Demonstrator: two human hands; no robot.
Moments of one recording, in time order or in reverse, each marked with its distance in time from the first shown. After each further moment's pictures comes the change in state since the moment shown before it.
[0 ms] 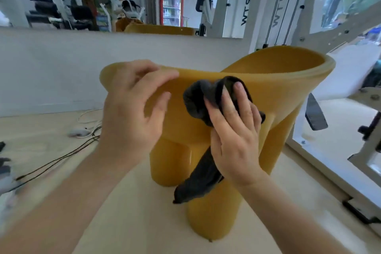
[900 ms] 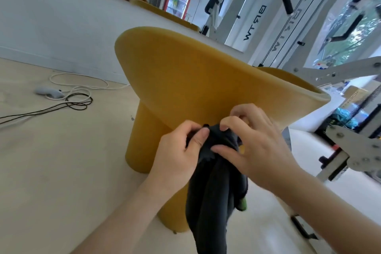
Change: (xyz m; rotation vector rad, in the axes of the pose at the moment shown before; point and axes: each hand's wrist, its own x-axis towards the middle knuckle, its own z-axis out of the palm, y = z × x) left_hand -0.090 0.011 0.066 -0.723 -0.088 -0.544; right_hand 0.024 -0.008 -0.052 -0.091 -0.751 -0.231
